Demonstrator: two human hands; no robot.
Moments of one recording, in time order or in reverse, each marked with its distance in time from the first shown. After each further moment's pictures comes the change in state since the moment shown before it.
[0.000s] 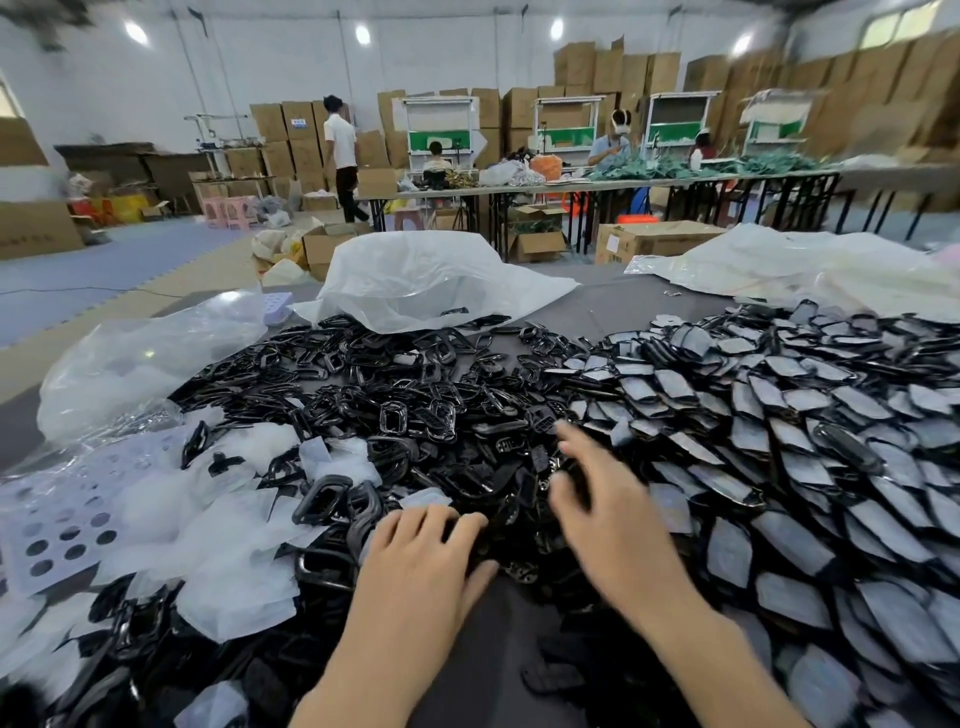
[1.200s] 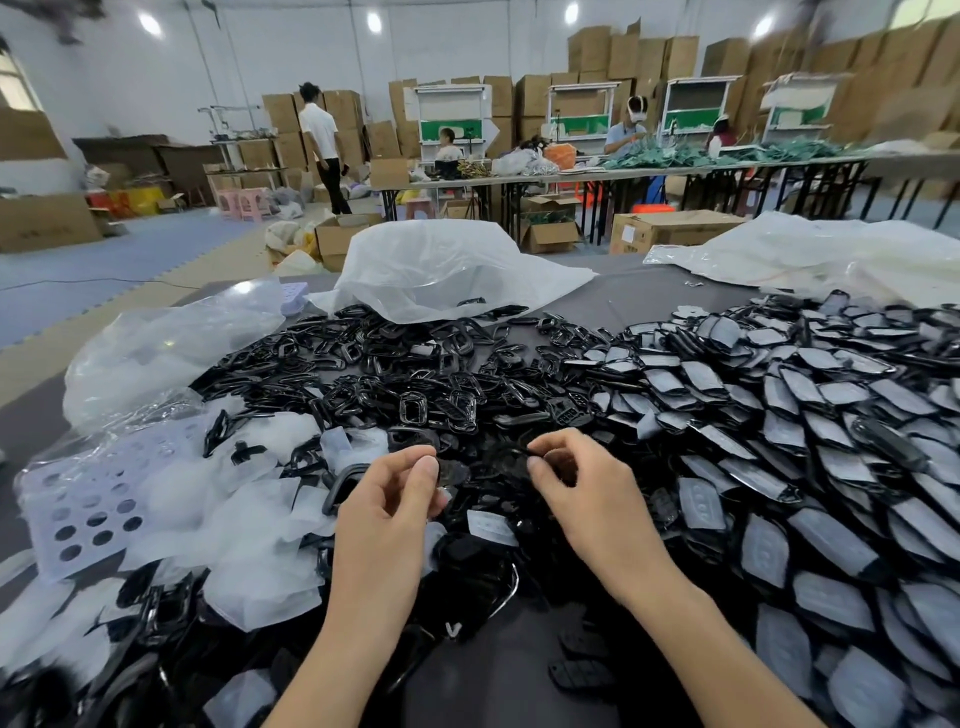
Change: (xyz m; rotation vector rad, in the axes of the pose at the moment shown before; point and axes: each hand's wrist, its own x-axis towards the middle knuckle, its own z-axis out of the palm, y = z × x) left_hand 0.013 -0.017 -0.023 -1.272 0.336 -0.687; right_hand 0.016 -0.020 0.031 0.183 -0.018 0.121
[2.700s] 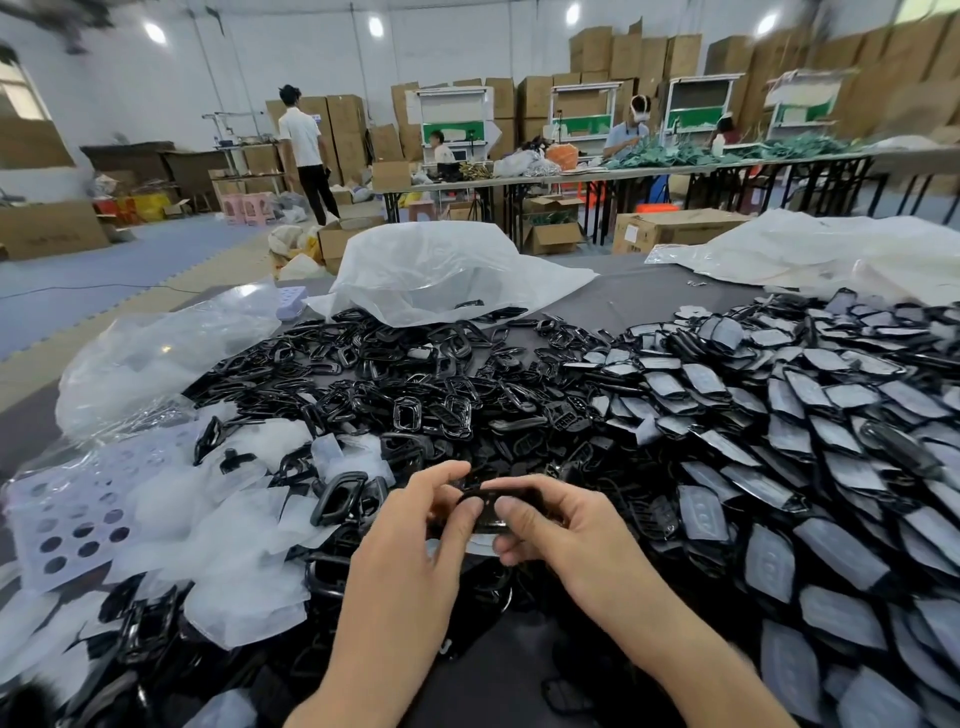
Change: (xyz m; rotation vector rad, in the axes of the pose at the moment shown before) left_hand -0.016 -0.002 0.009 0.546 -0.123 0.349; right_hand -0.023 -0.012 -0.003 0.764 -0.337 0.134
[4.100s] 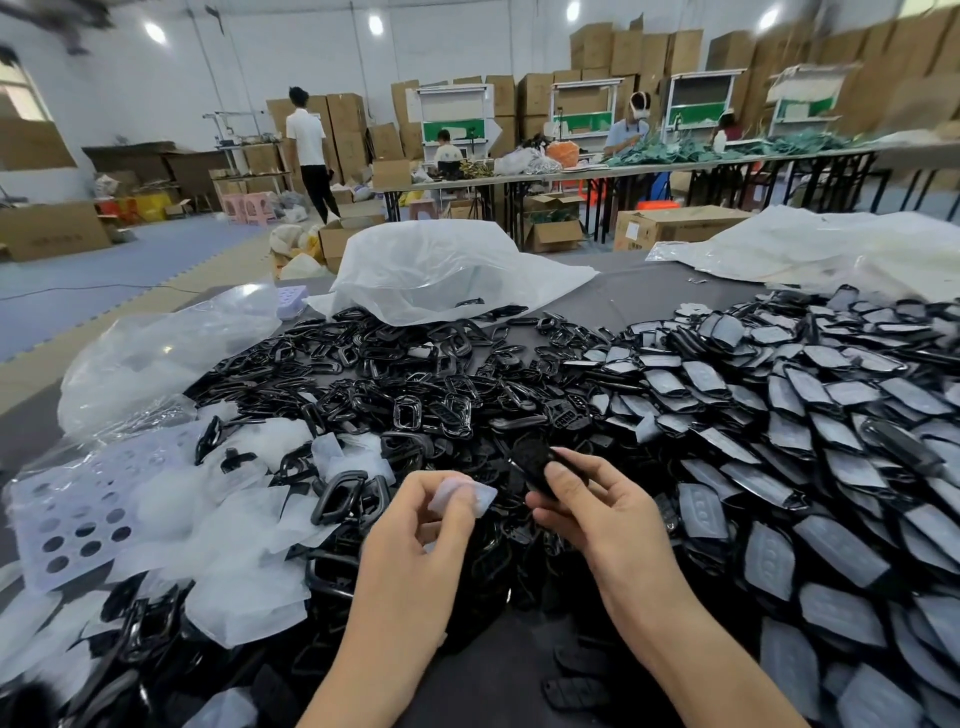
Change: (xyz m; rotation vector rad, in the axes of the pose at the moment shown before) left_hand -0.001 0.011 0.001 -0.286 -0.044 -0.156; right_hand 0.004 0.003 -0.009 0.328 0.362 0.077
